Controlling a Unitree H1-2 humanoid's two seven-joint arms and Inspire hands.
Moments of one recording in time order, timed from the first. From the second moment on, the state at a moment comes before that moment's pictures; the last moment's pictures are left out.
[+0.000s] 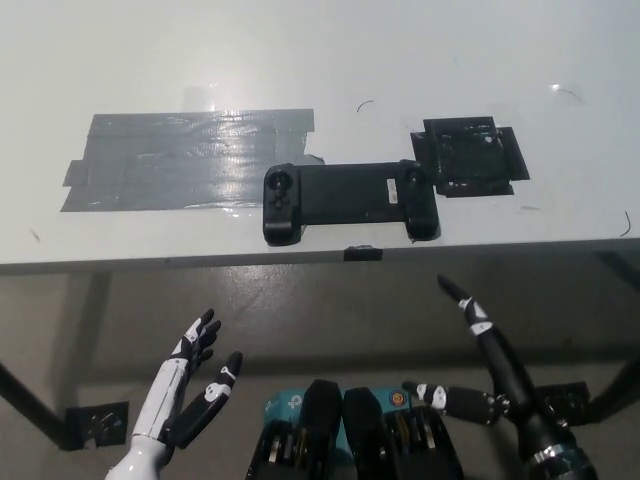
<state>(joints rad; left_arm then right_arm) 0.00 0.15 -0.09 -0.01 0.14 -0.03 -0.03 -0.10 -0.12 0.19 0.03 -0.30 -0.15 -0.01</state>
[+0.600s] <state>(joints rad) 0.00 0.14 -0.09 -0.01 0.14 -0.04 -0.03 -0.54 -0.10 0.02 0.25 -0.25 -0.11 -0.04</state>
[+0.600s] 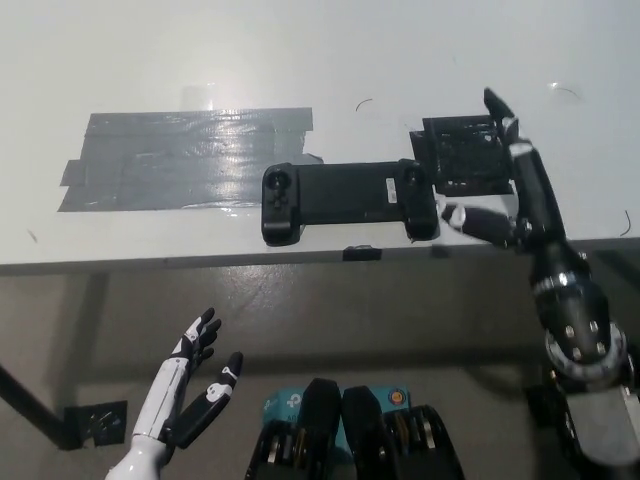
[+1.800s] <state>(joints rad) -0.02 0.14 -0.09 -0.02 0.14 -0.04 -0.03 -0.85 -0.05 -0.04 1.00 -0.20 -0.18 -0.22</state>
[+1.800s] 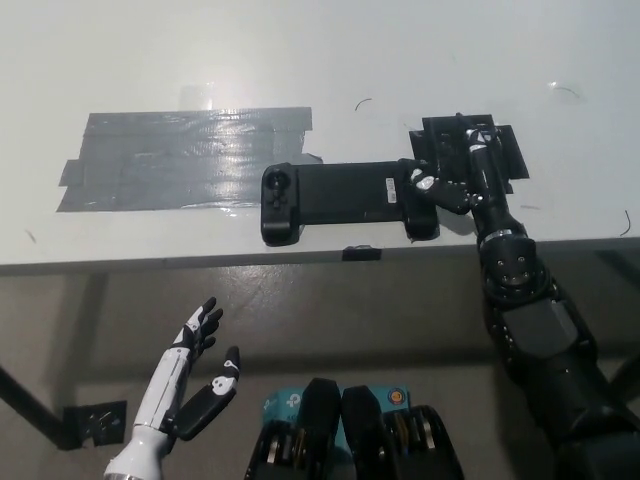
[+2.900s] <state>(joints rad) -0.05 0.15 -0.09 -0.02 0.14 -0.03 -0.03 -0.34 -0.04 0.09 0.14 -0.14 -0.22 -0.15</state>
